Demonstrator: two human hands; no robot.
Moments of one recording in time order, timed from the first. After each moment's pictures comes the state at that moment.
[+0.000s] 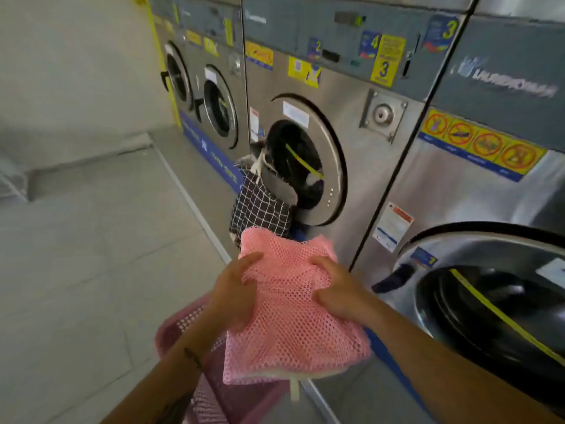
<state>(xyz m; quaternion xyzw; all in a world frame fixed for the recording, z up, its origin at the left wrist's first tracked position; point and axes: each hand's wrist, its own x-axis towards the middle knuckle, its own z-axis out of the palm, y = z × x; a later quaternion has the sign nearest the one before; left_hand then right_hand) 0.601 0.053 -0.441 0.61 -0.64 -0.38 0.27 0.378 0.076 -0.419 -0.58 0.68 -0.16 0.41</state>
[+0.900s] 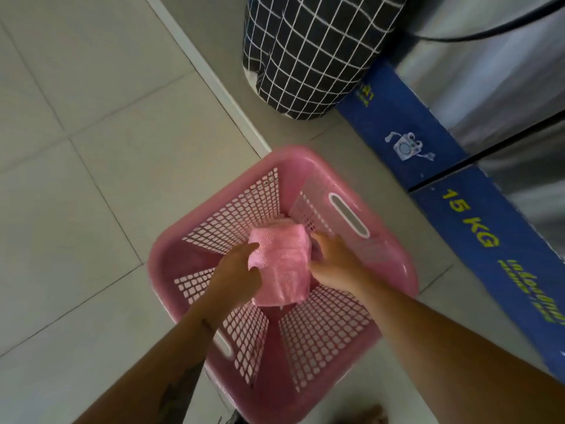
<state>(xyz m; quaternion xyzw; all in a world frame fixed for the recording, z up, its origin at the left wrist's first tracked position) 0.734 -0.030 -0.846 0.66 -0.59 -0.47 -0.01 0.521 -0.028 -0.854 -0.53 0.71 0.04 0.47</state>
